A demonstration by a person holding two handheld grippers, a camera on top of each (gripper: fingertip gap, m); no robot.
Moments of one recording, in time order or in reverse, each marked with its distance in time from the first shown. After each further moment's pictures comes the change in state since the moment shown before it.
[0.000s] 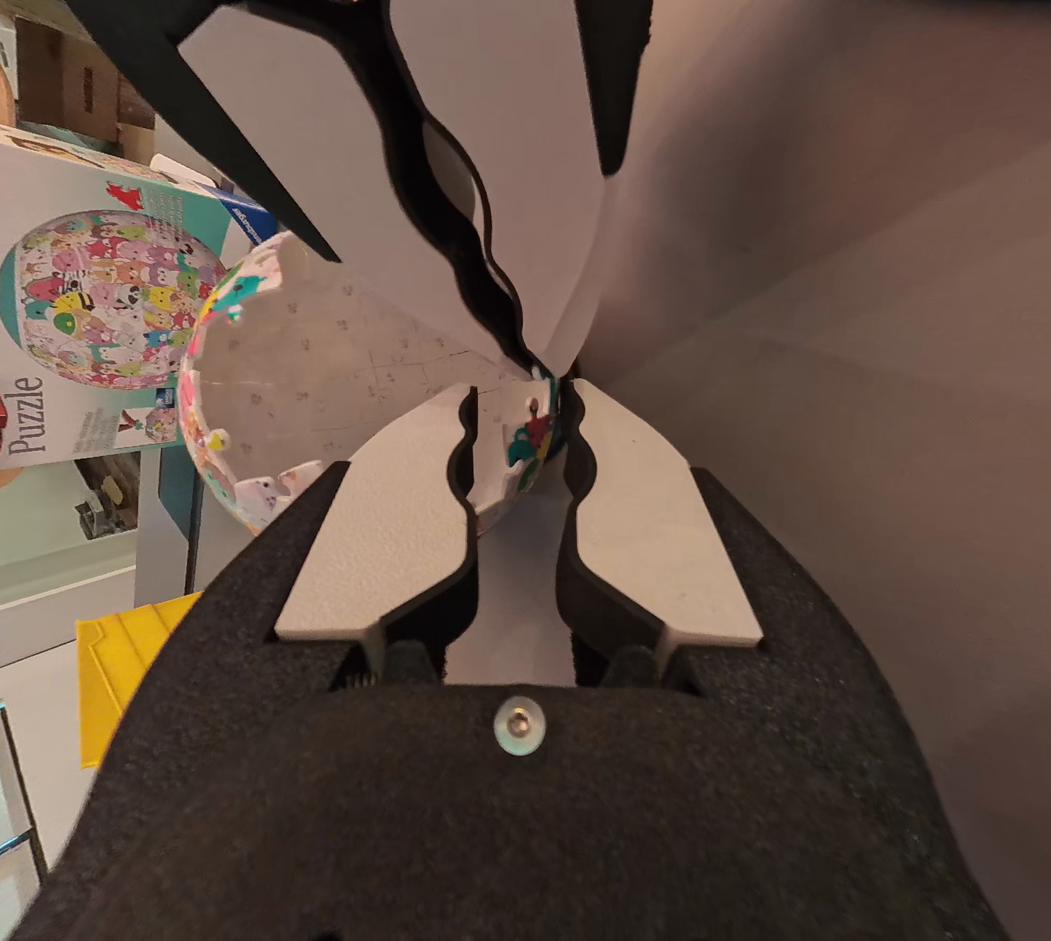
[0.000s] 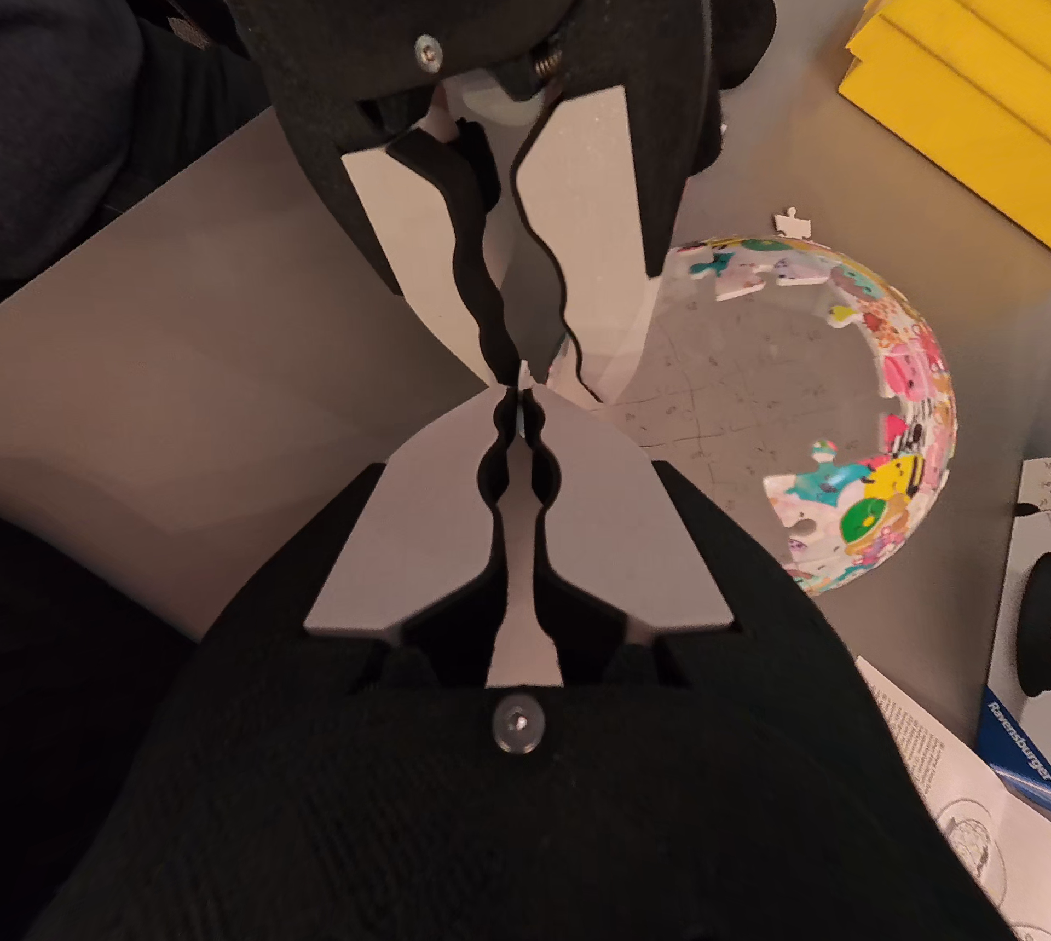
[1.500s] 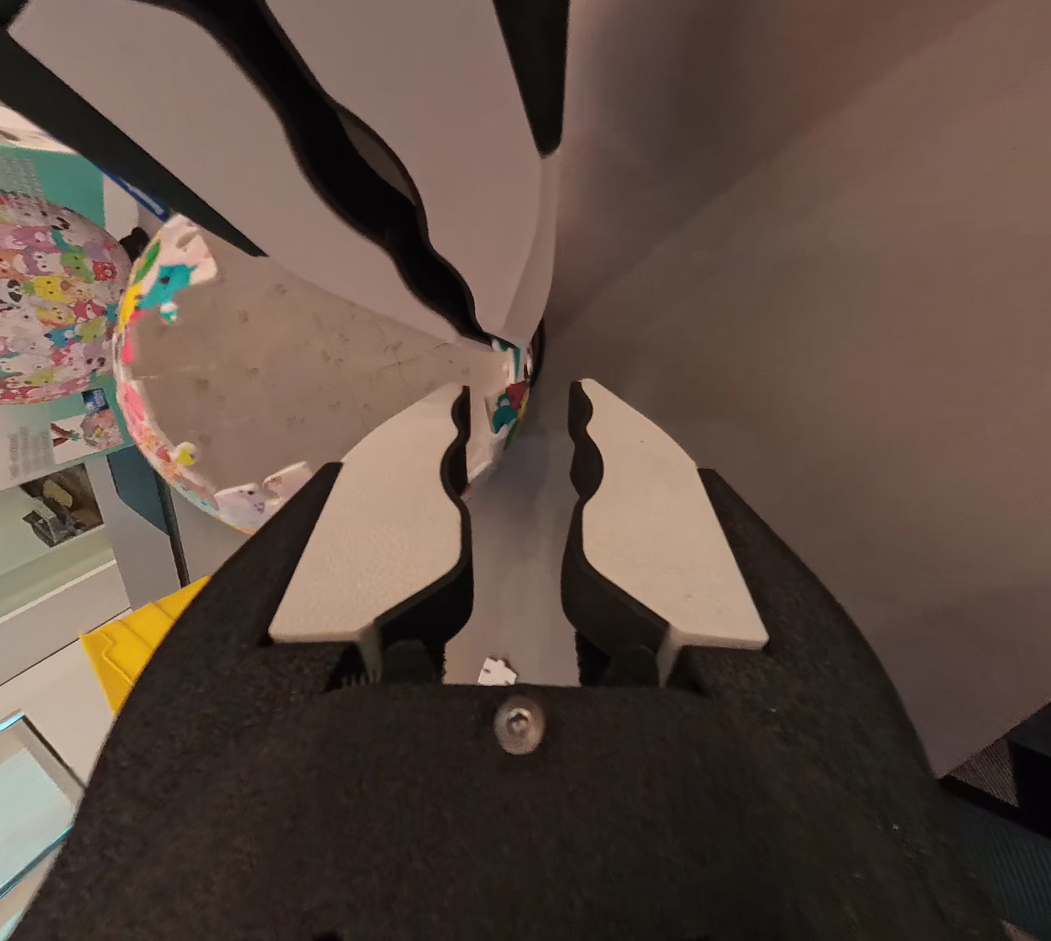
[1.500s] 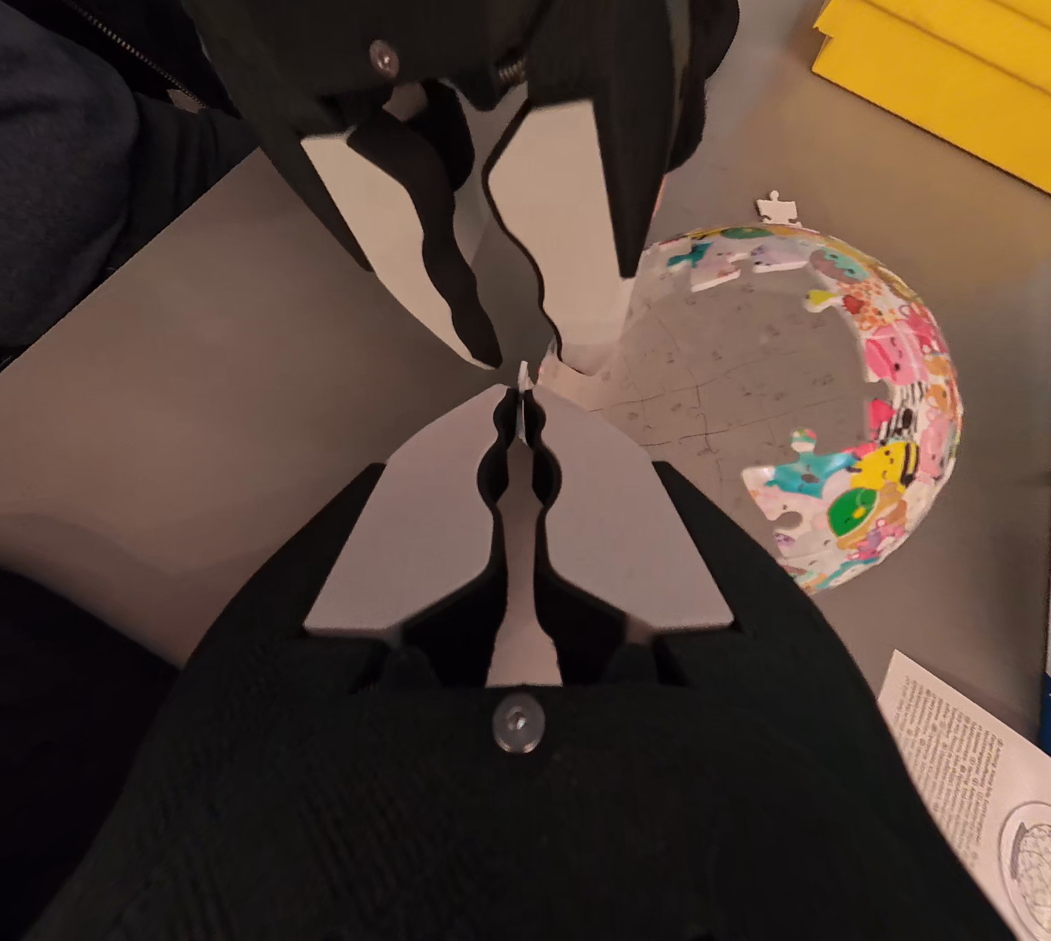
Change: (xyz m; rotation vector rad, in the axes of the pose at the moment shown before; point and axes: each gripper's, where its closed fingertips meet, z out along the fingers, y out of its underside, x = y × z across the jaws) left arm 0.002 0.019 -0.004 -0.191 0.182 0.097; right arm 0.011 -0.001 0.003 0.035 0.008 0.109
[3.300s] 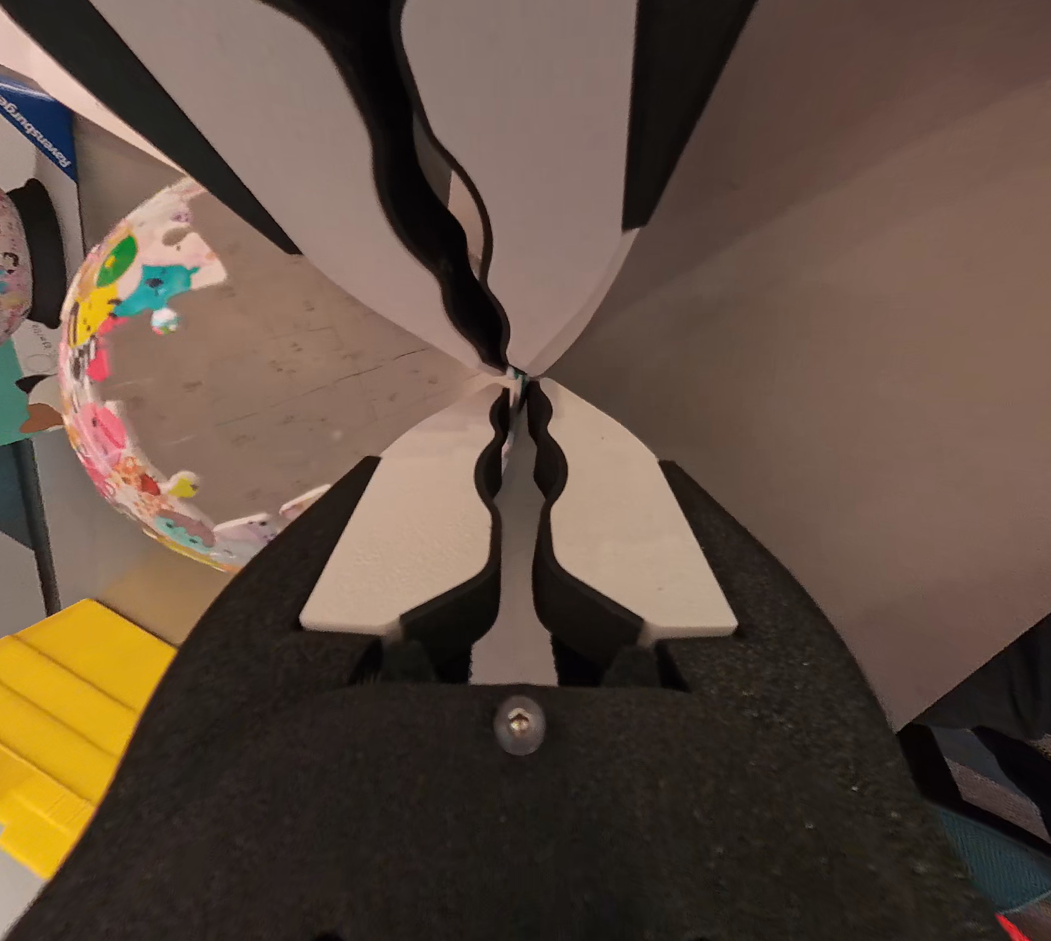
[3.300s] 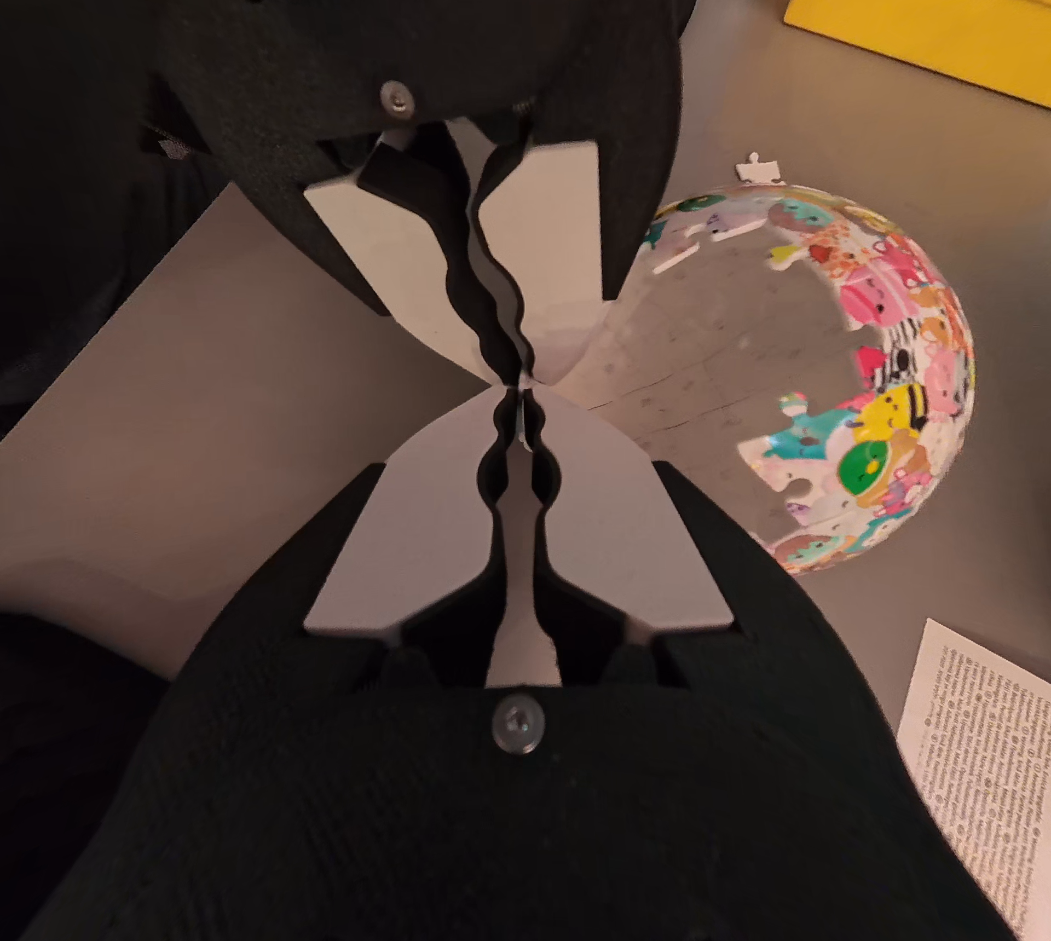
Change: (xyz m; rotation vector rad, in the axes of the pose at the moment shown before) left arm -0.007 -0.003 0.007 0.003 0.136 -0.136; right arm 0.012 0.002 0.001 -0.003 0.015 0.124
